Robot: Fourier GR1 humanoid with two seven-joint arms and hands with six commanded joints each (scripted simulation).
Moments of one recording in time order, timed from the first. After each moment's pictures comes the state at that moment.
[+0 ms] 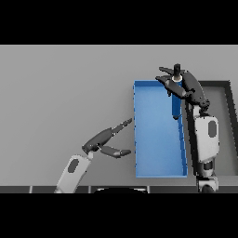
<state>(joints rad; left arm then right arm) -0.15 0.01 -0.41 -1.60 -0.17 -0.40 0.06 -0.61 -0.29 -0.10 -1.53 -0.24 0.22 0.61</state>
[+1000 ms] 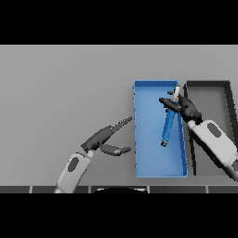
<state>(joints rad) -0.17 0.01 -0.40 -1.59 -0.18 -0.39 0.05 -0.62 -0.81 0.68 -1.38 -0.87 -0.33 0.61</state>
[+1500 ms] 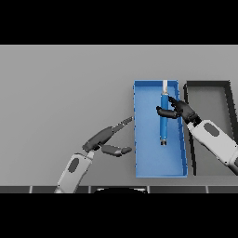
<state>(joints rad) -0.17 0.00 -0.41 -1.60 -0.18 -0.38 0.07 -0.74 -0.91 0.92 -1.37 -0.80 -0.19 0.61</state>
